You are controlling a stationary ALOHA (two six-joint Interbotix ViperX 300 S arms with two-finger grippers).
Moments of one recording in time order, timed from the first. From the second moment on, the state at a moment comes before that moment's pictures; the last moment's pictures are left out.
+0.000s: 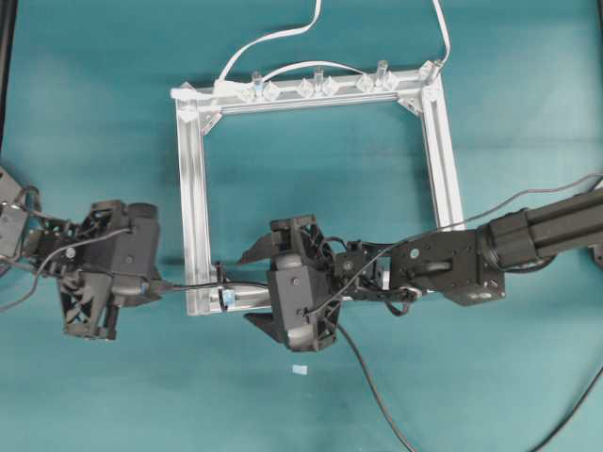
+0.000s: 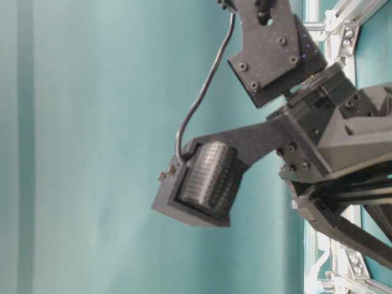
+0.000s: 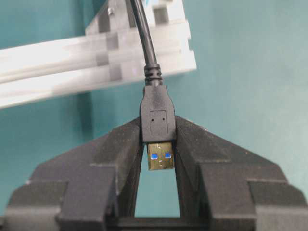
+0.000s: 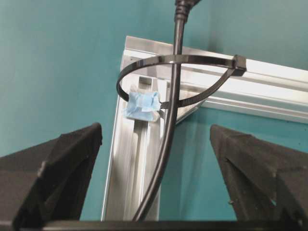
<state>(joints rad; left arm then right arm) -0.27 -0.29 1.04 -0.06 0.25 -0.16 0.19 0.37 0.40 0.45 -0.32 -0.41</state>
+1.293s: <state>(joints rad) -0.31 -0.45 1.13 -0.06 0.31 -0.25 0.19 0.37 0.40 0.45 -0.32 -0.41</state>
